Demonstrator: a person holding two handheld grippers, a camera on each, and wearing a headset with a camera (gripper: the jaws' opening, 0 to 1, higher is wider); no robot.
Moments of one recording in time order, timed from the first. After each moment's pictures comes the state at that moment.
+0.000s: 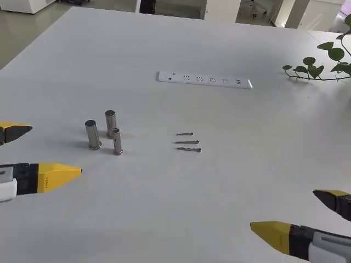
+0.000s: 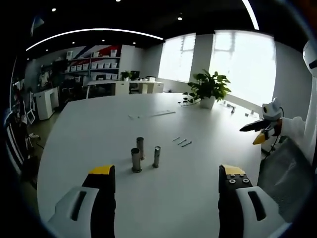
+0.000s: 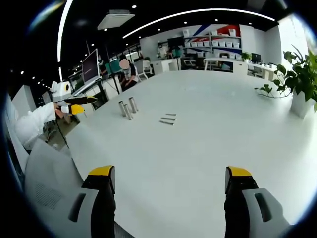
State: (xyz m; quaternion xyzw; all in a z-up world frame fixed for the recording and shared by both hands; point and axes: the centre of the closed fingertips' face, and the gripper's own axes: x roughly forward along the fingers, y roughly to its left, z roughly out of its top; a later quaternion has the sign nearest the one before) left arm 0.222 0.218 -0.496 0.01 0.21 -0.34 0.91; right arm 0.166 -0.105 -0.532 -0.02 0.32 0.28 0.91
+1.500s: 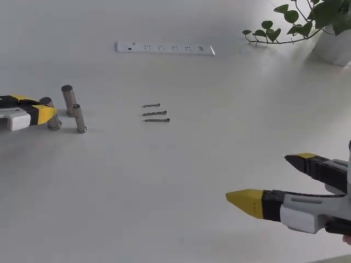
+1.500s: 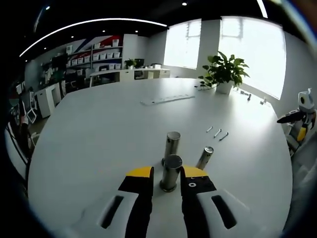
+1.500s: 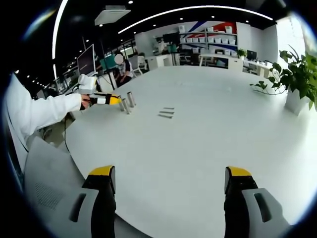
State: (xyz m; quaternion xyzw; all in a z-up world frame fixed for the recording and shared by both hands) left arm 0.327 0.217 -0.572 0.04 0.26 -0.31 0.91; right arm 0.149 -0.103 -0.537 -0.03 0.33 0.25 0.91
